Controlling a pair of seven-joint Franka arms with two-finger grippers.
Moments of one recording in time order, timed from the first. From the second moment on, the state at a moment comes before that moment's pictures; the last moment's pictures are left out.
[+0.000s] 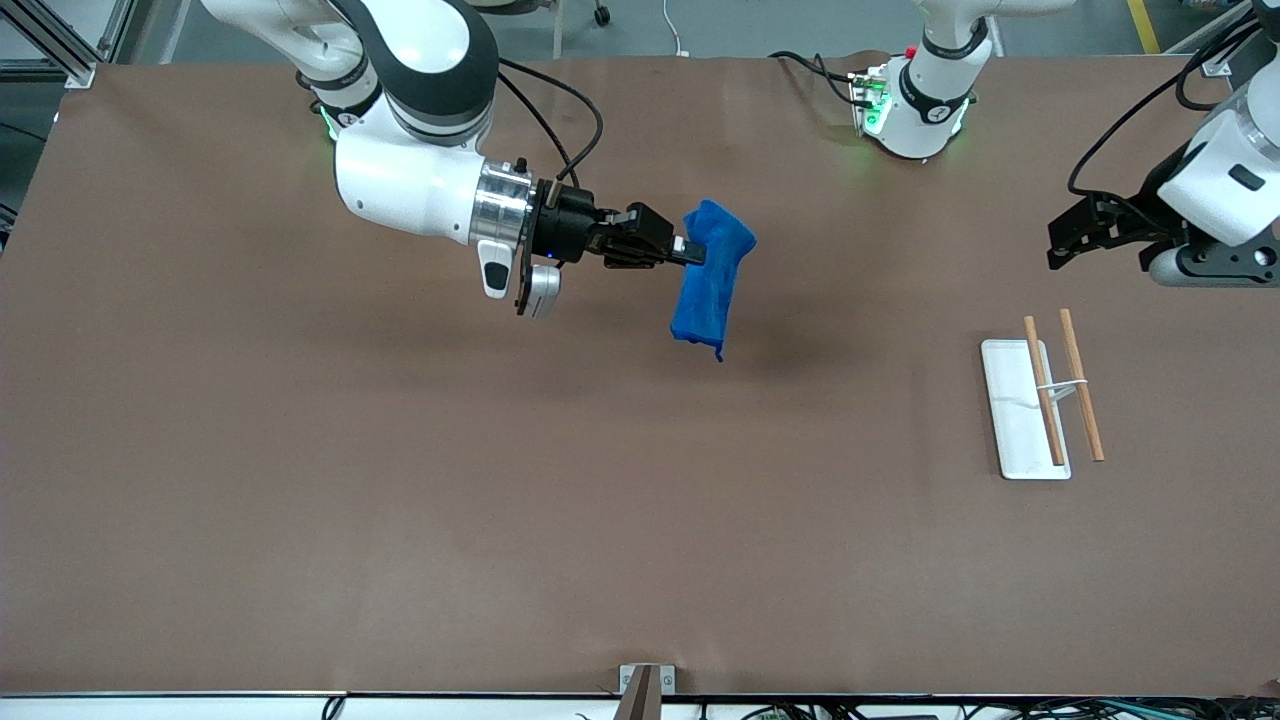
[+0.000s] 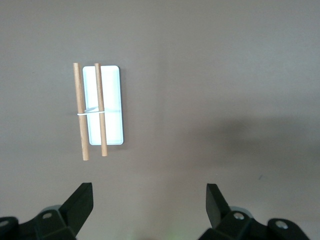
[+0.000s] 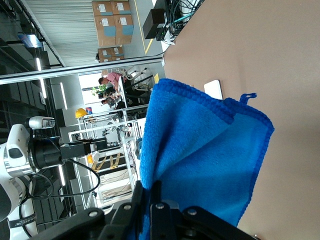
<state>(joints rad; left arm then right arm) -0.07 0.01 -0.07 -1.55 -0.04 1.54 -0.06 0.07 0.28 0.71 -1.78 1.45 2.56 -0.15</state>
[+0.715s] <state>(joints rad) -0.02 0.01 0.01 -1.64 -0.58 1.46 0.13 0.07 0.28 0.71 -1.77 1.45 2.56 -0.15</state>
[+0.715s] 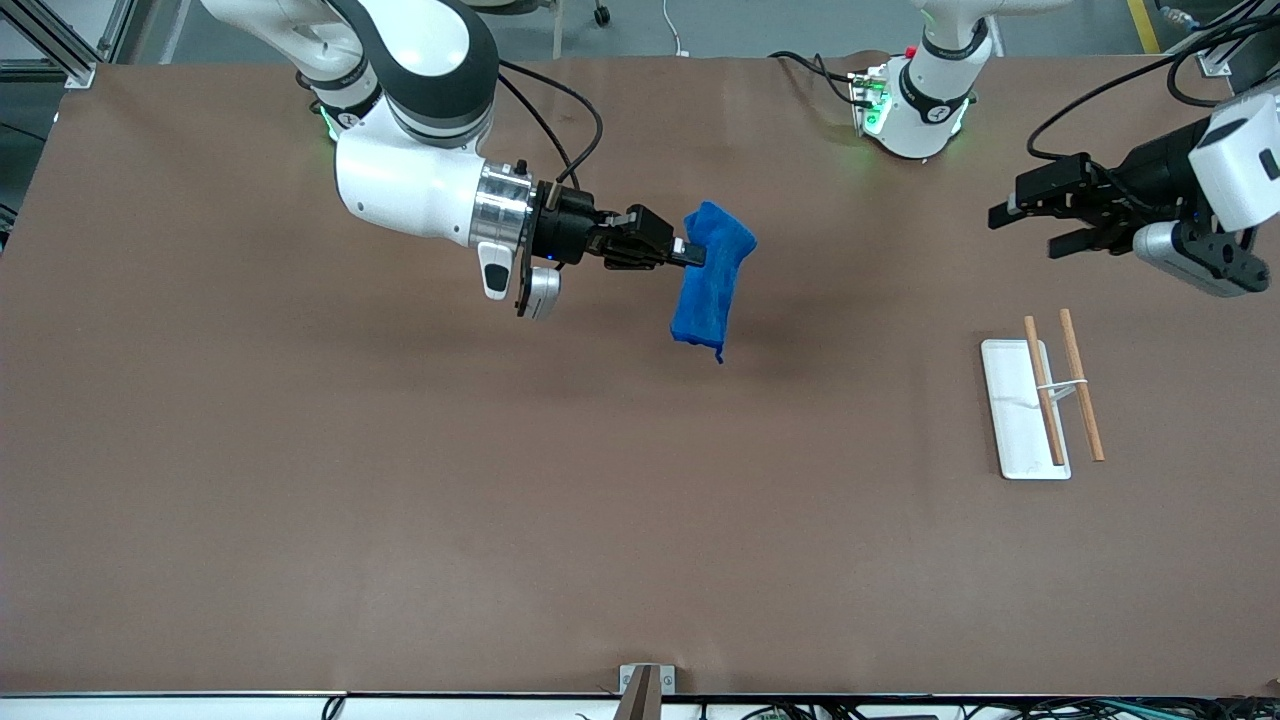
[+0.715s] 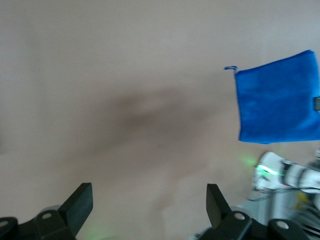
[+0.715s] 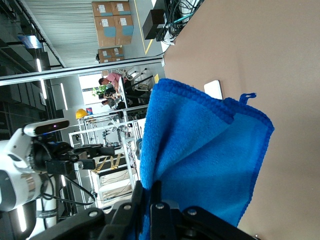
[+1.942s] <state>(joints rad) -0.22 0.13 0.08 -2.06 -1.41 1.62 0.43 0.07 0.28 0.75 -1.77 1.45 2.56 -0.33</state>
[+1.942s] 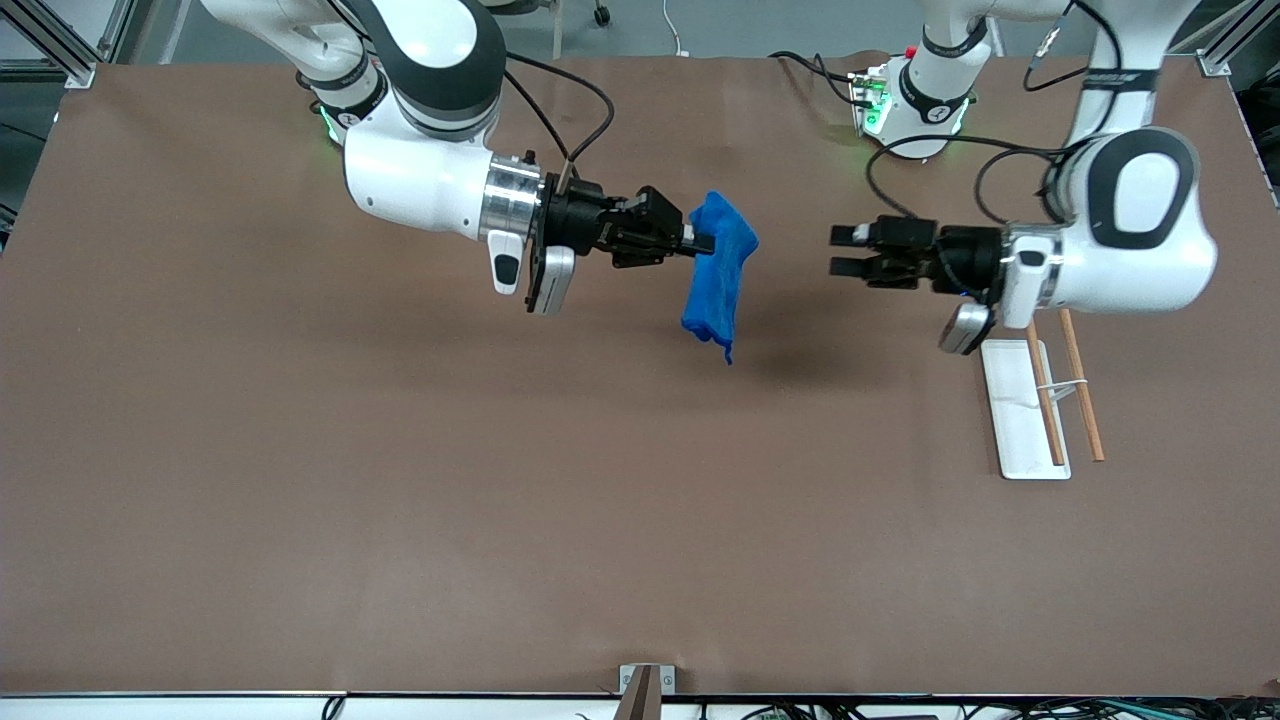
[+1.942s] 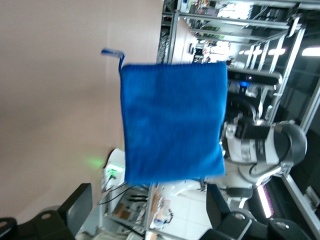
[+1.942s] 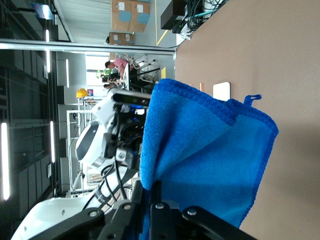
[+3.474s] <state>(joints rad) -0.20 0.22 -0.09 -2.06 -1.53 1.69 0.47 0.07 0.28 0.75 -1.77 1.45 2.56 -0.35</state>
